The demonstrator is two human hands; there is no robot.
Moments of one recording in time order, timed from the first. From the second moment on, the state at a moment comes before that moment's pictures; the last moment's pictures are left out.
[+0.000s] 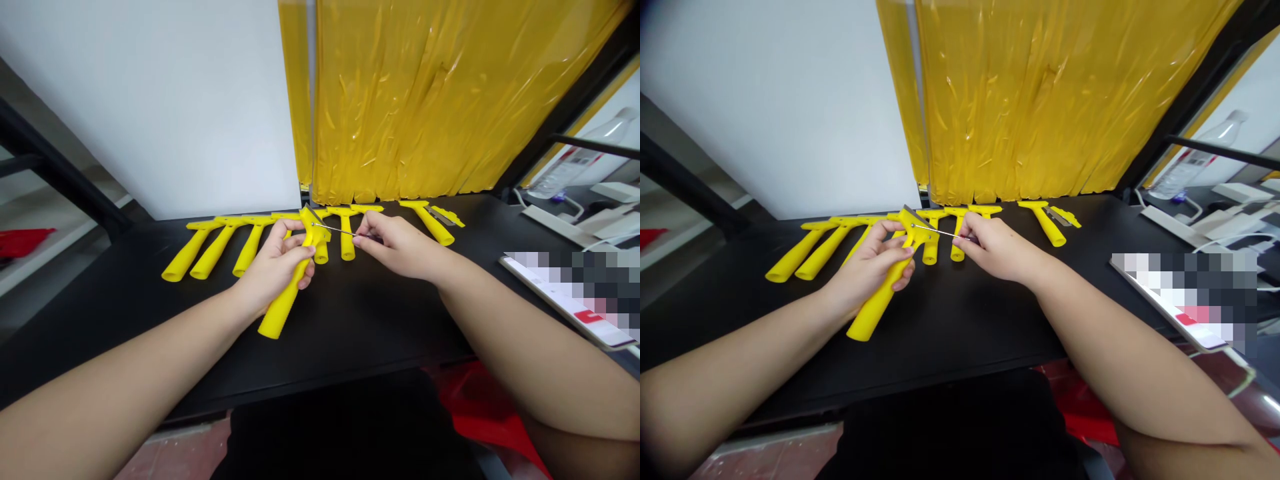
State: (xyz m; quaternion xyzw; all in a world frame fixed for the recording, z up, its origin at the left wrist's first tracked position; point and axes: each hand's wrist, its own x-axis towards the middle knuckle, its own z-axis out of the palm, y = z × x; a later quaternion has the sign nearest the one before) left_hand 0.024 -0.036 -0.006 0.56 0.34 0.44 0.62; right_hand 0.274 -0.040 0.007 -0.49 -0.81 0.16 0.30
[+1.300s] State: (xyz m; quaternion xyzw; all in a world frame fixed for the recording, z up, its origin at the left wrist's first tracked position) left_hand 0.023 -0.036 -0.009 0.63 0.39 0.47 0.47; right_hand 0.265 -0.043 0.009 -0.50 -0.76 0.13 0.40
